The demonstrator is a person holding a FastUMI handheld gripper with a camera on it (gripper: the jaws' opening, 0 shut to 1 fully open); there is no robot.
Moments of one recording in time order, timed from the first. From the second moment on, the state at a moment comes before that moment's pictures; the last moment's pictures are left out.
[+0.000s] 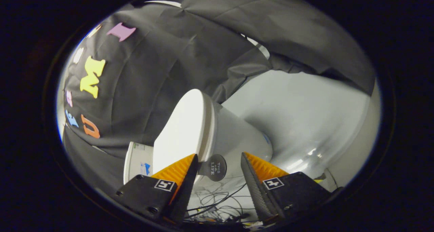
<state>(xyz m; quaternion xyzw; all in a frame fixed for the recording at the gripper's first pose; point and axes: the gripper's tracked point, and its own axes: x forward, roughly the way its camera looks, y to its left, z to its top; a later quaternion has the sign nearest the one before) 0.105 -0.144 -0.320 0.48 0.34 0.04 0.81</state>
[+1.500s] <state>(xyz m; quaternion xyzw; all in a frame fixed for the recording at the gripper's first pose) 0.114 -0.135 -0.296 0.55 0.36 0.03 0.75</state>
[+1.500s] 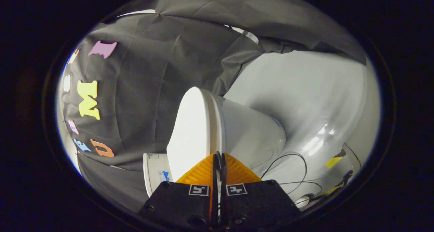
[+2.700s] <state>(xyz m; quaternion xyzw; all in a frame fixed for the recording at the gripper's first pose) 0.106 -0.101 -0.166 0.45 0.31 0.04 0.83</state>
